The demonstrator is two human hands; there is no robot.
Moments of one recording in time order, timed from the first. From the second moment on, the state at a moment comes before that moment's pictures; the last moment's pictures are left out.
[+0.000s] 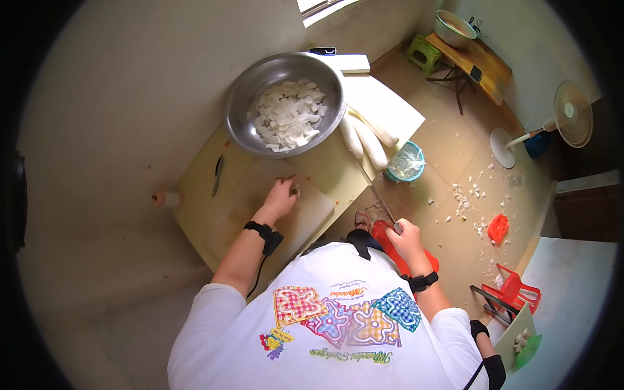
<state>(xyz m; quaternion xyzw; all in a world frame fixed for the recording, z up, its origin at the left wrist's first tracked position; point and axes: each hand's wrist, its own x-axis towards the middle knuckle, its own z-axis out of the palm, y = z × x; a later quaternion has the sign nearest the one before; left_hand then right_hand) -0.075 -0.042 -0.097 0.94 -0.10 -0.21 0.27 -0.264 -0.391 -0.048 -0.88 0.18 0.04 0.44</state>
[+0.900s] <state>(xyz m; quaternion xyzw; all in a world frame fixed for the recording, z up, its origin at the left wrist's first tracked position) -0.081 -0.082 -0.107 0.97 -0.02 -0.17 0.16 -0.231 -0.532 -0.085 -0.70 0.29 0.05 0.65</state>
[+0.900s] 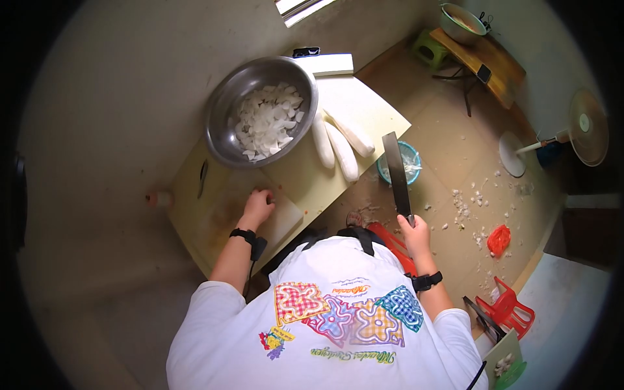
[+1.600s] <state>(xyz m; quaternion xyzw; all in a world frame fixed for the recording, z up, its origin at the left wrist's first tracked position) -0.073 -0.098 -0.113 0.98 0.04 -0.12 0.14 -0.242 -0.565 -0.076 -0.62 0.40 0.06 0.67</state>
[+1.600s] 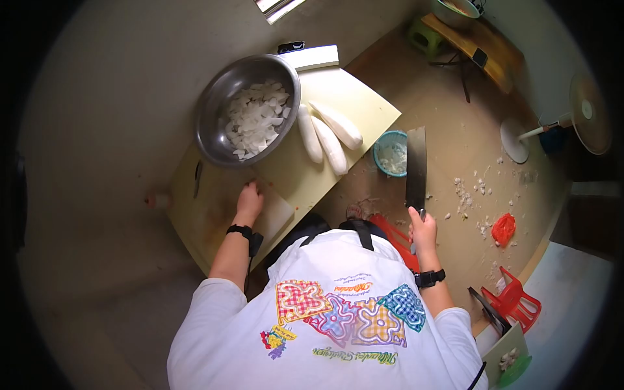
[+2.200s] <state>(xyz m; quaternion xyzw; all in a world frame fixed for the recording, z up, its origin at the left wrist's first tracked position) -0.082 -0.123 -0.134 0.97 0.03 -0.07 0.24 -0.252 -0.572 -0.082 -0.56 0.47 0.00 0.68</state>
